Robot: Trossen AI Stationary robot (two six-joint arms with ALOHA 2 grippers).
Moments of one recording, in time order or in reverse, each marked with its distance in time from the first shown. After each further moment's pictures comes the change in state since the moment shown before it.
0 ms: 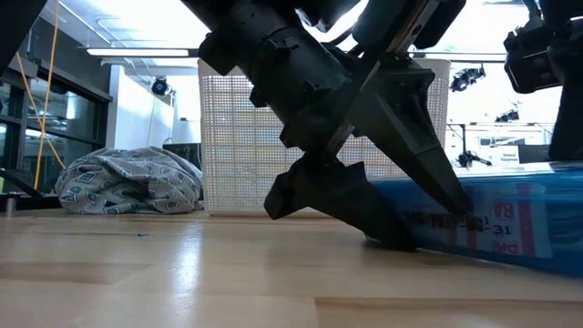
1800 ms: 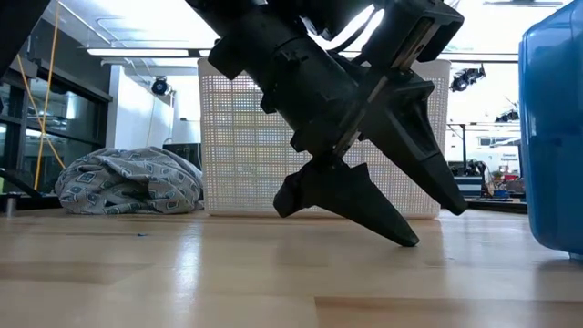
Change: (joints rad) left arm 0.016 0.000 0.000 -0.027 -0.006 0.010; right arm 0.024 -0.102 0.353 -0.037 0.123 -0.653
